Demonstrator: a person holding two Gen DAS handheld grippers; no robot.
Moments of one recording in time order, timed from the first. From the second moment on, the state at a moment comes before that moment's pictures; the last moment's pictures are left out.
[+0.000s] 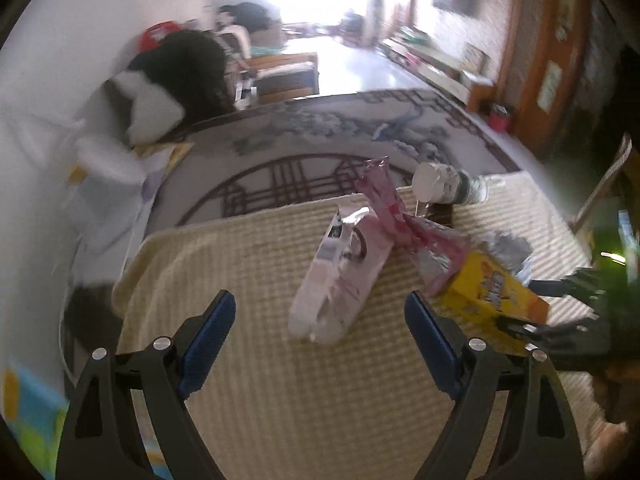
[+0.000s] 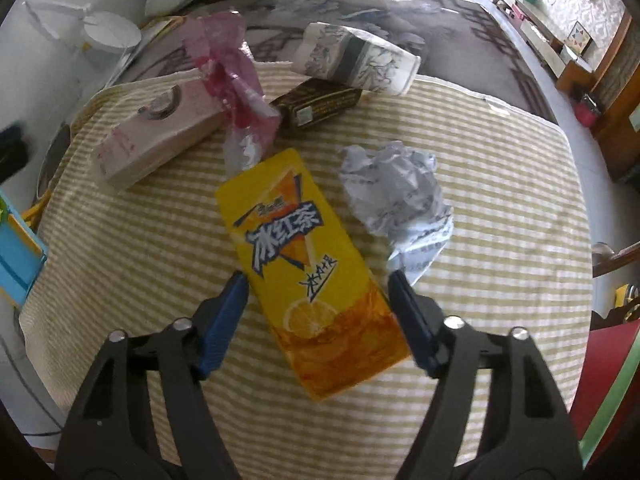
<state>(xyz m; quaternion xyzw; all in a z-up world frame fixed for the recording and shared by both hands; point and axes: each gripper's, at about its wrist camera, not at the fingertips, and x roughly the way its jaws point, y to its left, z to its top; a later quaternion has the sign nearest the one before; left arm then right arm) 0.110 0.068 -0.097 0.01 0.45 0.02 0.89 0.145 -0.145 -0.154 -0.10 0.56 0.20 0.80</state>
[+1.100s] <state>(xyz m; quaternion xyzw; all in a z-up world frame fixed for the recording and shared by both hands) 0.056 0.082 -0.135 -0.11 0.49 0.00 0.86 0.130 -0.128 -0.171 -0.08 0.59 0.15 0.79</state>
